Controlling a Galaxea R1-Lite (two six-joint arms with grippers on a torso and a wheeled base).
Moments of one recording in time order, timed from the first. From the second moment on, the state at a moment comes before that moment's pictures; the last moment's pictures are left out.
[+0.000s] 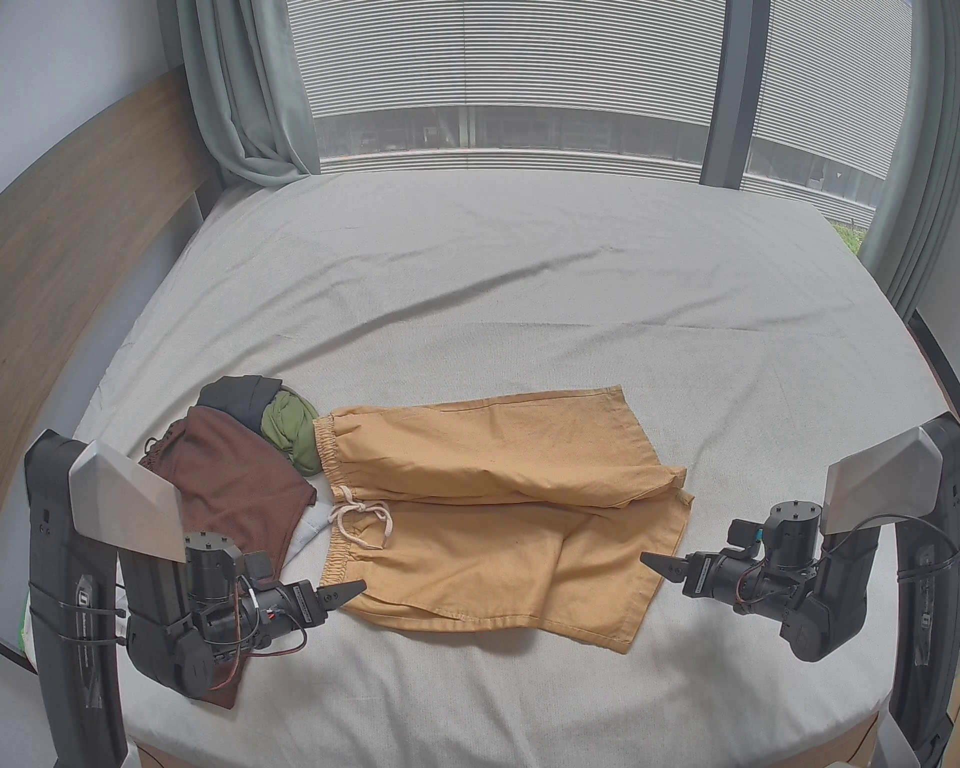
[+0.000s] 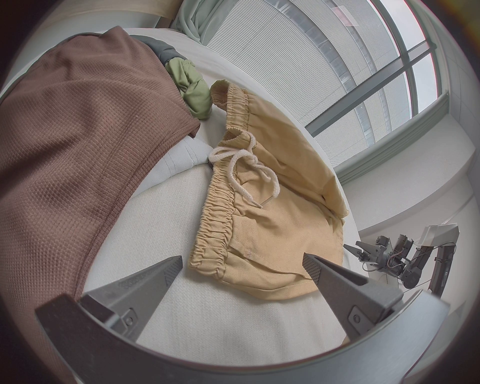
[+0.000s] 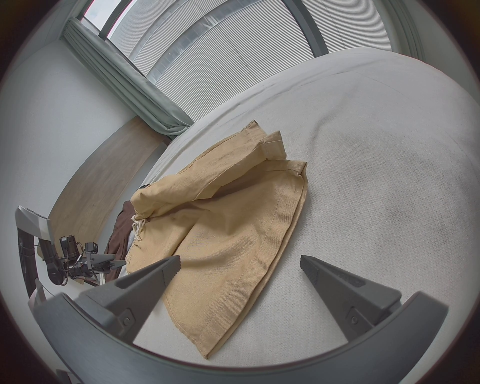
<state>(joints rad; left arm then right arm) -0.14 2.46 -0.35 -1.54 -0.41 -0.48 0.19 2.43 -0.41 -1.54 0.33 0.40</state>
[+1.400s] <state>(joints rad) -0.13 2.52 -0.43 -1.55 -0.41 -0.49 0.30 2.44 -0.33 -1.54 0.33 0.40</state>
